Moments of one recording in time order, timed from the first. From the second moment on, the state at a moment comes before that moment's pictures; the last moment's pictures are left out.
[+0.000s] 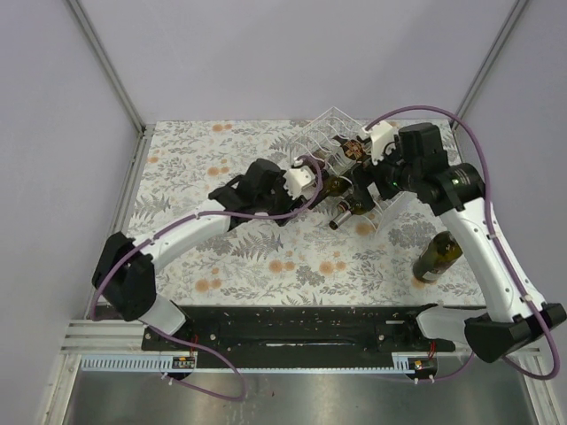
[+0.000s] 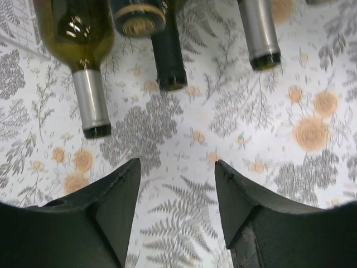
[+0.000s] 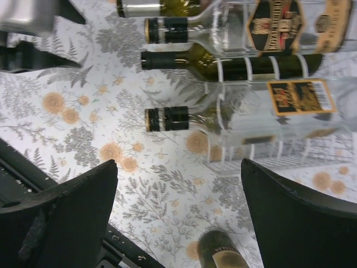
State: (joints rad) left arm -0.71 1.56 1.18 -0.29 0.16 0.24; right arm 0.39 1.27 1.55 -0.98 -0.21 -0.26
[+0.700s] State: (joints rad) left arm -0.62 1.37 1.18 -0.66 0.30 0.52; right arm 0.24 0.73 1.30 -1.00 0.13 -0.36
